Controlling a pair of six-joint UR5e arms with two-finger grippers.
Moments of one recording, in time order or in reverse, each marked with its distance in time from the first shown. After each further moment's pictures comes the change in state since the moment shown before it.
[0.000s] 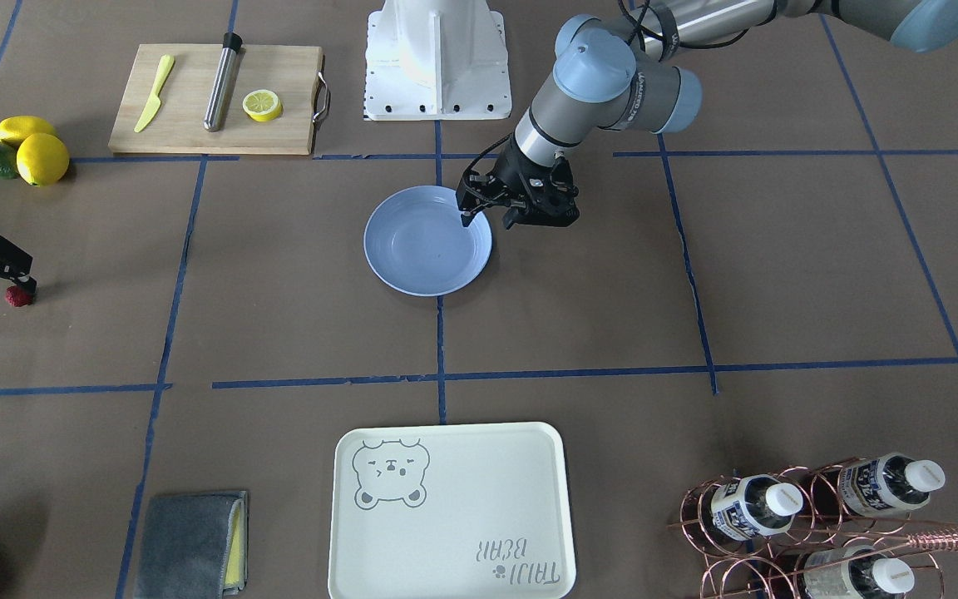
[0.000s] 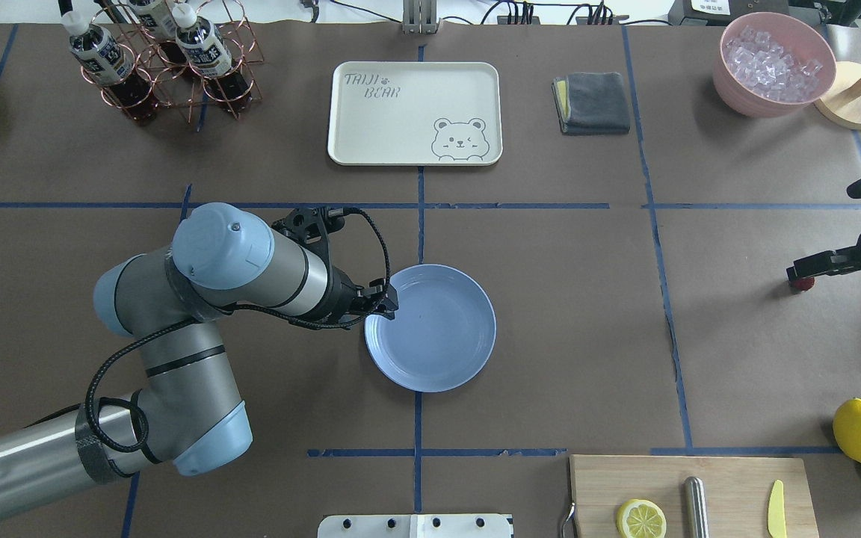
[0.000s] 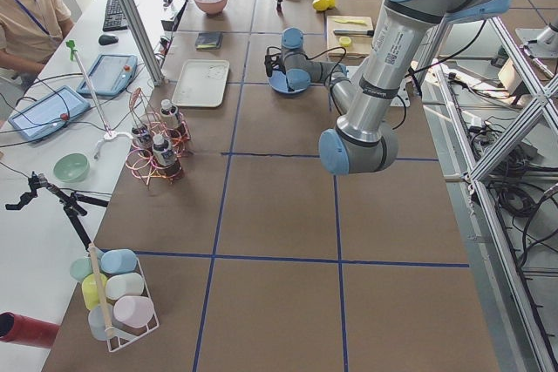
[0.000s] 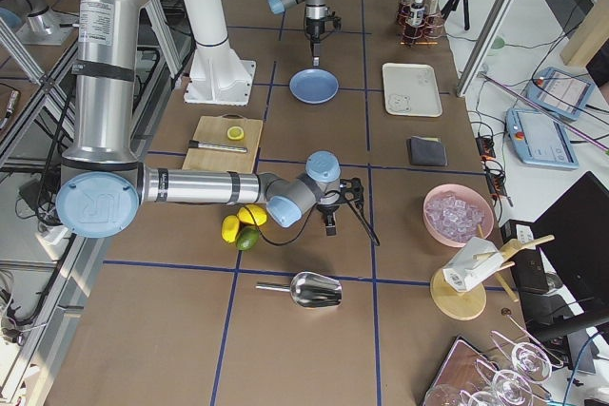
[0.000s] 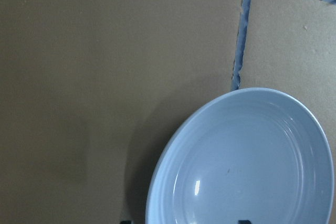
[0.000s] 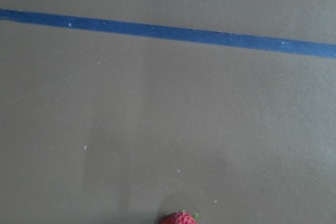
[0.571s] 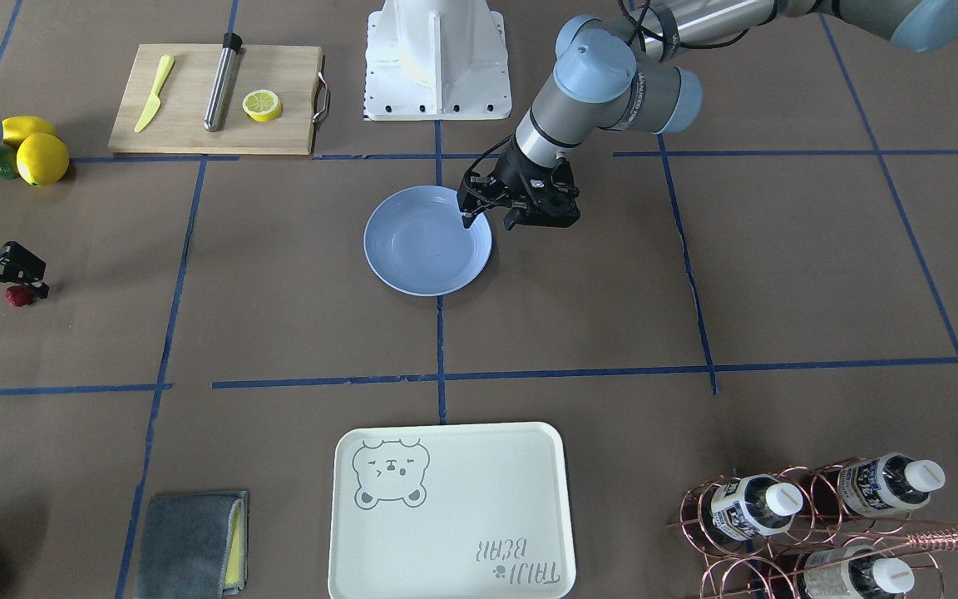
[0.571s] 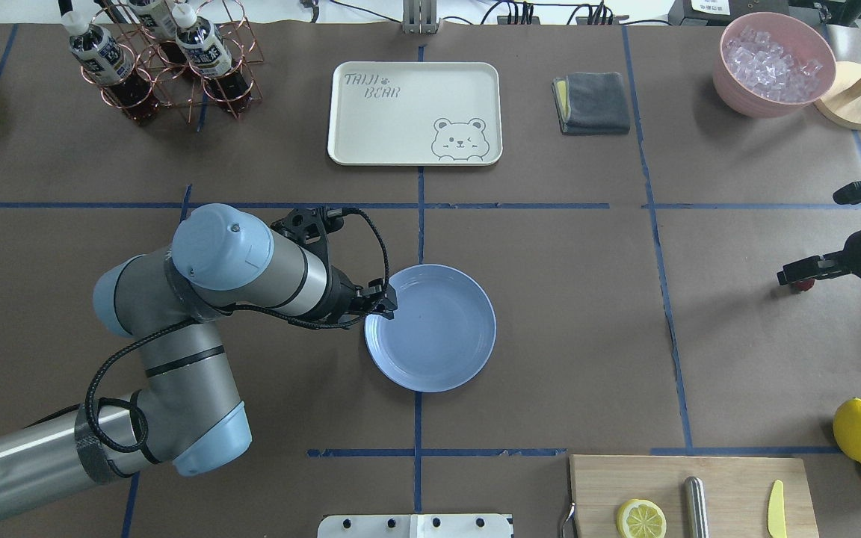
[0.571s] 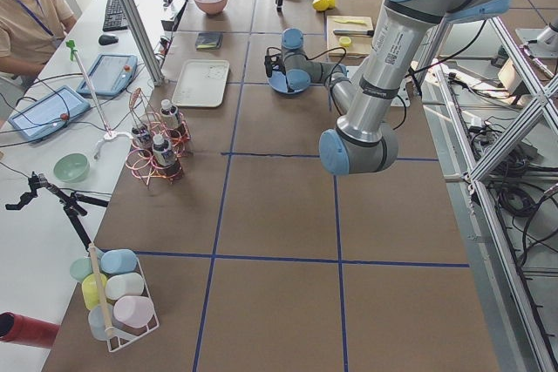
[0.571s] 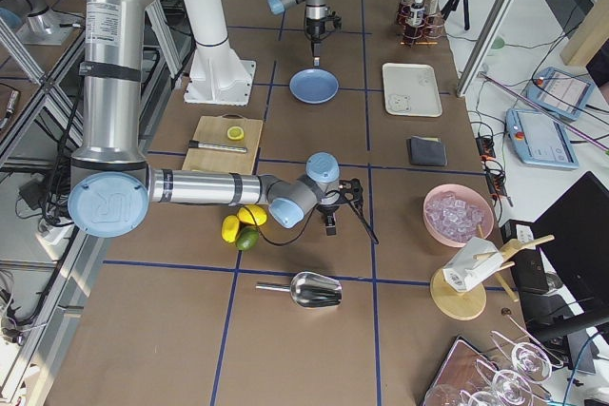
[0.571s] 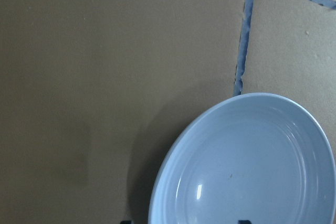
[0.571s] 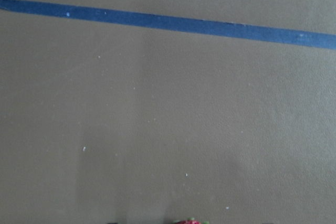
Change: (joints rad) left arm 0.000 0.002 0.001 -0.001 0.003 0.001; right arm -0.027 0.009 -0.020 0.012 -0.017 0.011
